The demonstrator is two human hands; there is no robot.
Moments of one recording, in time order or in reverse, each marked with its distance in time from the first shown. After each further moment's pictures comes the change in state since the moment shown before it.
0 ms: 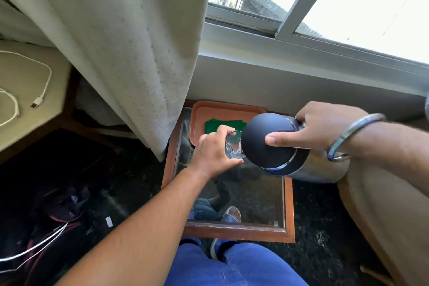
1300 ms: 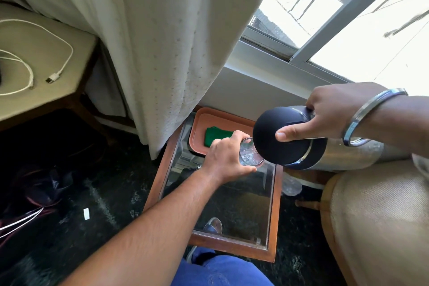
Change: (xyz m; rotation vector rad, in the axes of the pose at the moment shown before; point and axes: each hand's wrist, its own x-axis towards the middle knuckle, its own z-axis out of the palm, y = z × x) left_hand 0.000 0.008 0.005 -0.056 0.089 0.053; right_hand 0.004 -0.048 -0.070 -0.401 0.032 -0.039
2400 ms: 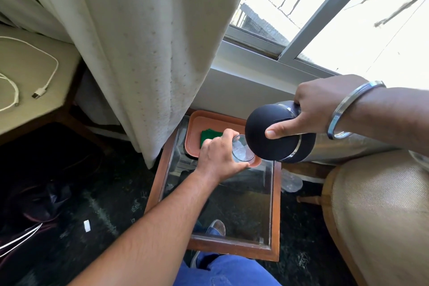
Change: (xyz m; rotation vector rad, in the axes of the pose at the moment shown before) left_hand 0.012 0.004 0.002 0.091 0.077 -0.035; right_hand 0.007 0.009 0.002 -0.009 0.017 0.011
